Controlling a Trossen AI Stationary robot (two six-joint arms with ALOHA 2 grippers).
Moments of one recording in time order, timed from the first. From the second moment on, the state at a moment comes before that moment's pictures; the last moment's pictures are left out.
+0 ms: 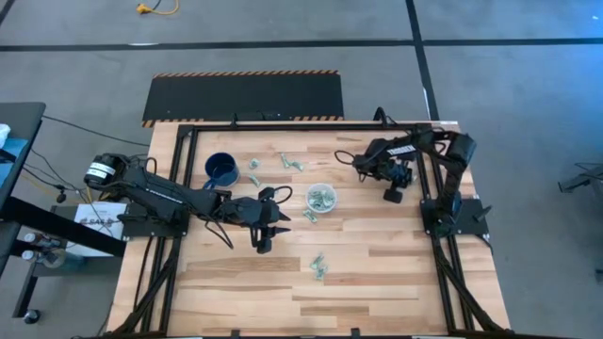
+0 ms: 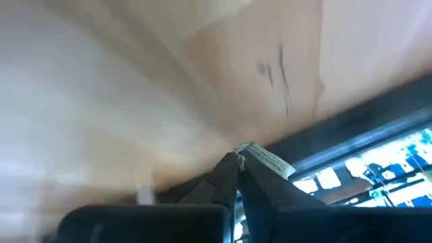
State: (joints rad) left arm -0.20 1.40 0.75 0.11 -0.15 -0.14; right arm -0.53 1.87 0.90 -1.25 0.32 0.03
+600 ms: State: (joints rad) left arm -0.20 1.40 0.75 0.12 -0.14 -0.14; right arm -0.11 1.51 1.08 -0.83 0.18 0.13
